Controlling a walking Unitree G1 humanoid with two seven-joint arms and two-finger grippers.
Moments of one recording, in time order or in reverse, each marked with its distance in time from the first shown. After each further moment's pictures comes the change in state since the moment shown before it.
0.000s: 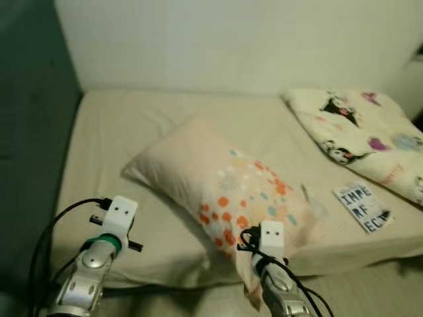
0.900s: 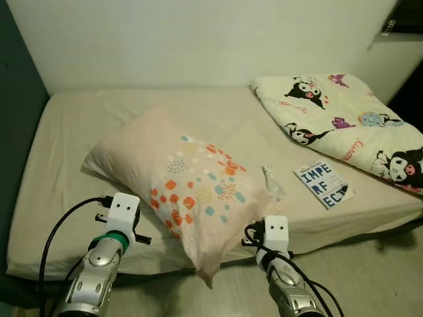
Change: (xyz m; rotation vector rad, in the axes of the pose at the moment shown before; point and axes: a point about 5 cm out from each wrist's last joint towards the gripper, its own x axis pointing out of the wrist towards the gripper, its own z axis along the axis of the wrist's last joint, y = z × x) left arm 0.004 -0.013 0.009 -0.125 -0.067 -0.008; right arm 0.002 -0.010 0.006 -0.042 -0.015 0.021
